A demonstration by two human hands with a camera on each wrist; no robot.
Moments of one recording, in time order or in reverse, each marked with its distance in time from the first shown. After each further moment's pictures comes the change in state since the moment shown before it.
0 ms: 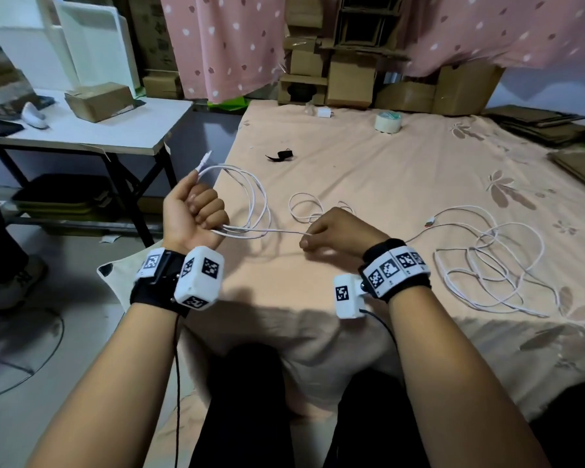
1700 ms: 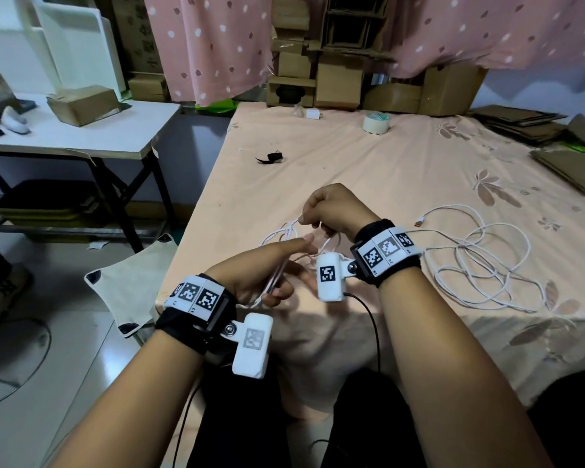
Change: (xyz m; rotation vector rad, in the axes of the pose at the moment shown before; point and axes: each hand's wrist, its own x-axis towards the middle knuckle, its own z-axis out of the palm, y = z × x) left_hand -0.031 -0.099 0.062 1.005 -0.001 -0.643; right_hand 0.009 -0.028 -0.021 0.150 0.220 0.114
